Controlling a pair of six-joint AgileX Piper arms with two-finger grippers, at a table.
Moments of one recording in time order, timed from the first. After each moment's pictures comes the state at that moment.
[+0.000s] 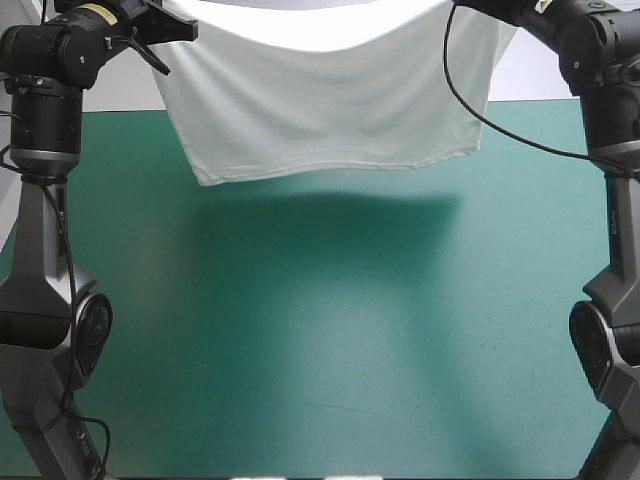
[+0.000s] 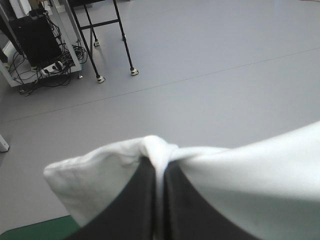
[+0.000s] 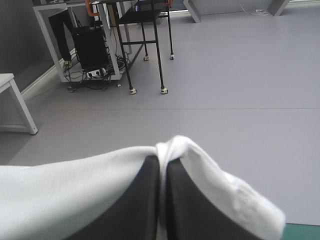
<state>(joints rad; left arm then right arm) -0.15 1.93 -2.57 -0.02 0.96 0.18 0.14 1.85 -2.43 0.05 0.78 0.07</state>
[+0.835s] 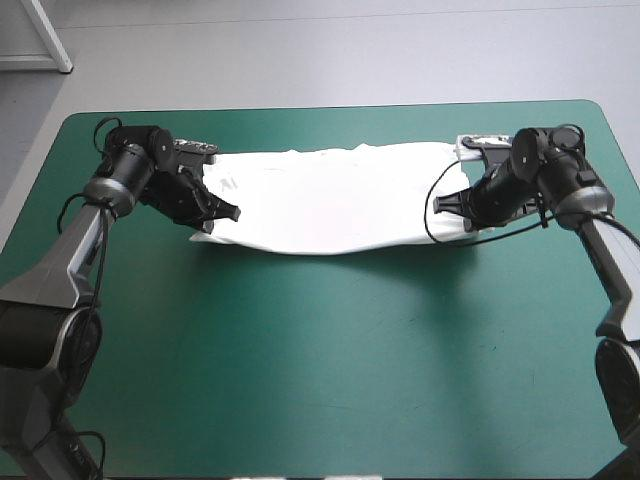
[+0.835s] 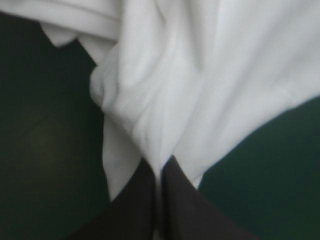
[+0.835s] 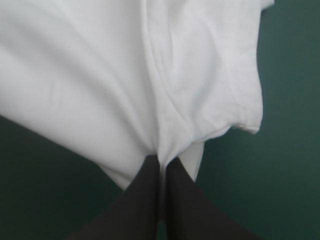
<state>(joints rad) -0.16 1.86 -1.69 -0.13 1.24 0.18 0.14 1.70 -1.55 0.13 1.13 0.00</state>
